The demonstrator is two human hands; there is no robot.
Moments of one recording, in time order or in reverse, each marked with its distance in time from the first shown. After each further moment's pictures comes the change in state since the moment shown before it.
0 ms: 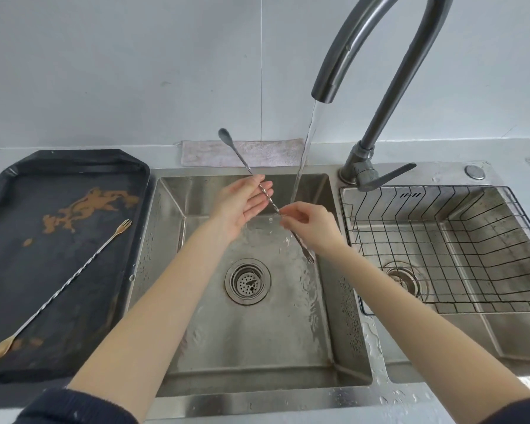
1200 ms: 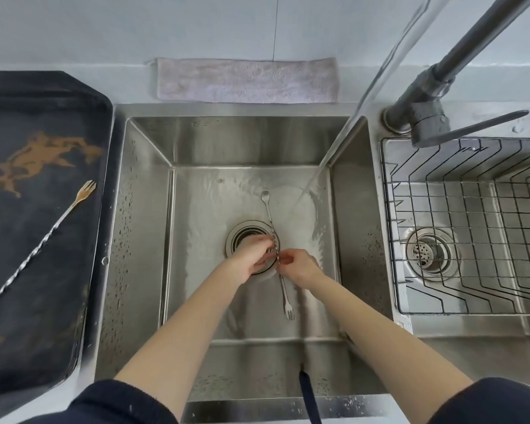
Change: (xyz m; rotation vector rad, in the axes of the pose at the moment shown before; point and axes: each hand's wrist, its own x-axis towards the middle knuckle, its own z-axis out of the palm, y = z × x) left_hand 0.047 -0.158 -0.056 0.367 0.107 -0.671; right_hand -0.001 0.118 0.115 -0.055 -0.383 0.617
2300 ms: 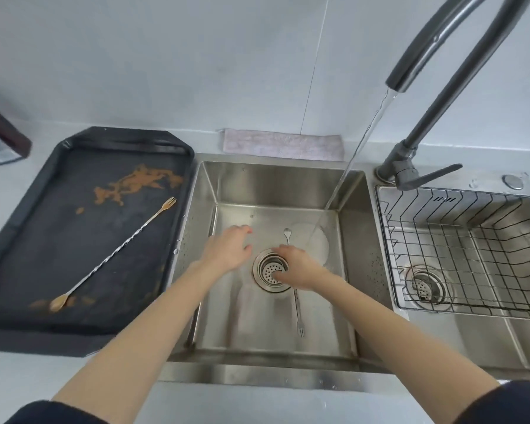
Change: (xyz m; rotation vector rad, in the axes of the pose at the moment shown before) left_hand -0.107 0.013 -0.090 1.186 0.411 0.675; right_hand -0.089 -0.069 0.003 -0.582 0.042 -0.453
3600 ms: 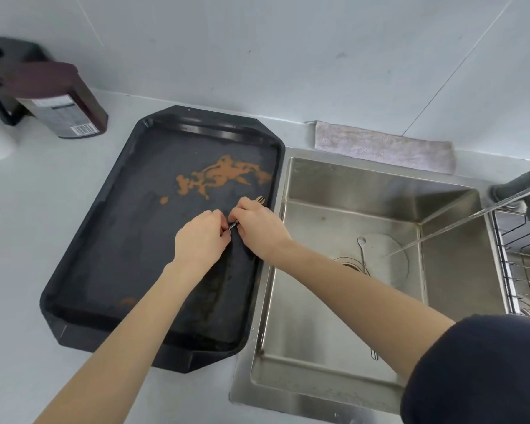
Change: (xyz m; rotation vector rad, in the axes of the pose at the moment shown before) left_hand -0.022 -0.170 -0.067 -0.010 0.284 -0.281; right_hand 0.103 -0.210 0.034 -0.248 0.230 -0.445
